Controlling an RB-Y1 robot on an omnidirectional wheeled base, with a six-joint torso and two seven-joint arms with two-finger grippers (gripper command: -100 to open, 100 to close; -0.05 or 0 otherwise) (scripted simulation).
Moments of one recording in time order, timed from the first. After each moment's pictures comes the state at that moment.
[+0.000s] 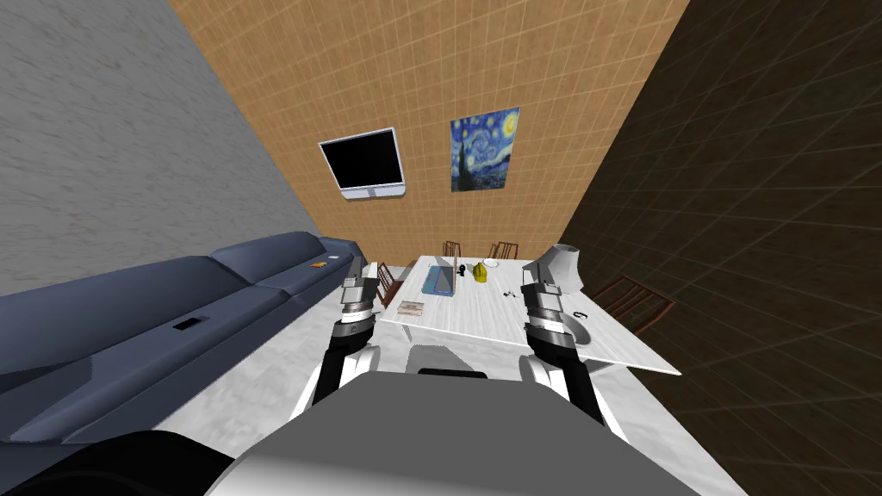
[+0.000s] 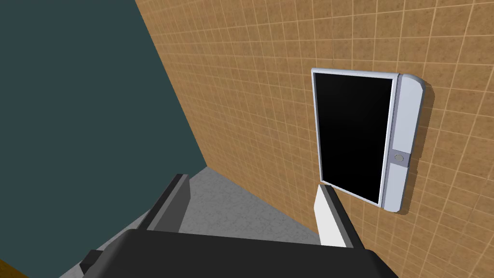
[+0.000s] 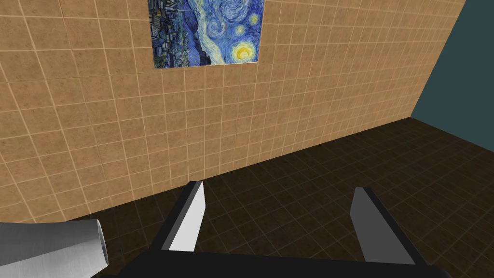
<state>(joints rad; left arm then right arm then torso) 0.52 0.01 -0.01 -2.37 -0.07 -0.45 0.02 0.54 0.05 0.04 -2.25 -0.05 -0.46 0.14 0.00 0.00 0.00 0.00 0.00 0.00</state>
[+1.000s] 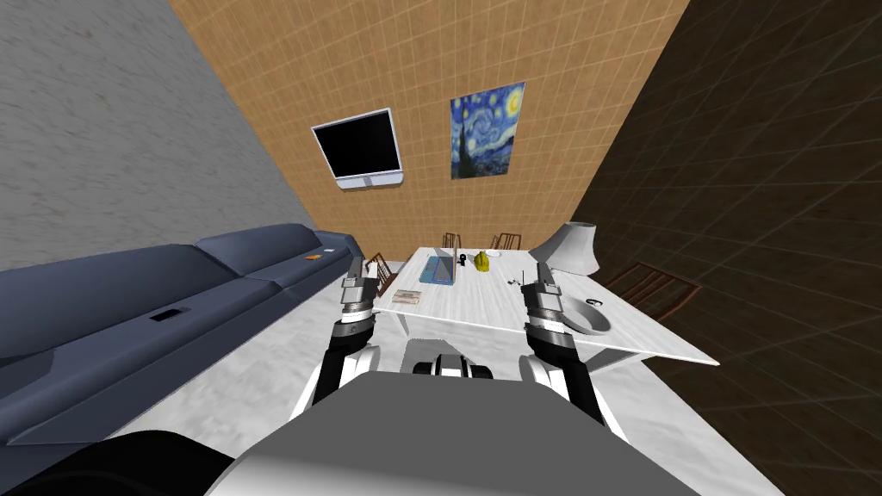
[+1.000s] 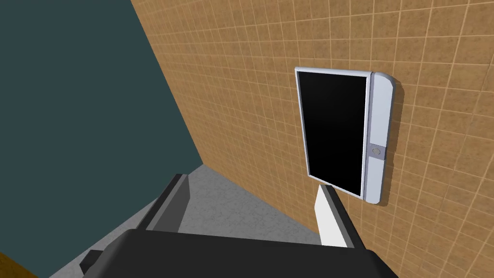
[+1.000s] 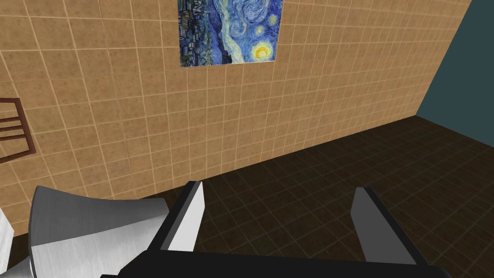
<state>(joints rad) 0.52 0.01 -0.01 -2.37 -0.07 -0.45 0.02 0.54 0.05 0.04 -2.25 -0.05 -0.46 0.14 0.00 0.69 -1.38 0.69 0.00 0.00</state>
